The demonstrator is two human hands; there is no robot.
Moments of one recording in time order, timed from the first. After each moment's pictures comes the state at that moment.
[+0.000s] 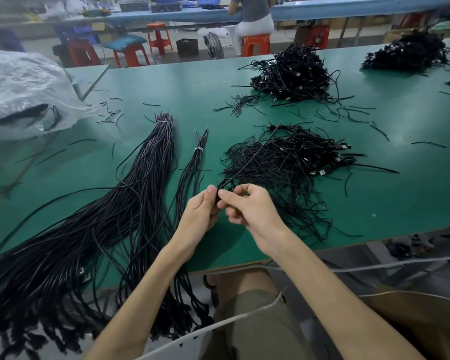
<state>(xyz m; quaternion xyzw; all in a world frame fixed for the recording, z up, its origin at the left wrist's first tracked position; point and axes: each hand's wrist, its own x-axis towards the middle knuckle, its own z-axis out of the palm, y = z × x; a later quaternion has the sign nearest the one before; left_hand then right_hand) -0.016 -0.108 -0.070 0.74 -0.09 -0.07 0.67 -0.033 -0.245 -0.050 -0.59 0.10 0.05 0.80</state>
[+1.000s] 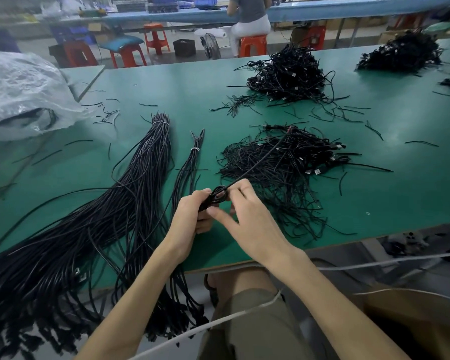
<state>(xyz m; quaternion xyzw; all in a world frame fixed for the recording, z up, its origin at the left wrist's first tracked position) -0.016 -0.100 -0.073 0.64 -0.08 -0.13 0.75 -0.060 -0.251 -0.053 -0.92 -0.12 -0.10 0.36</state>
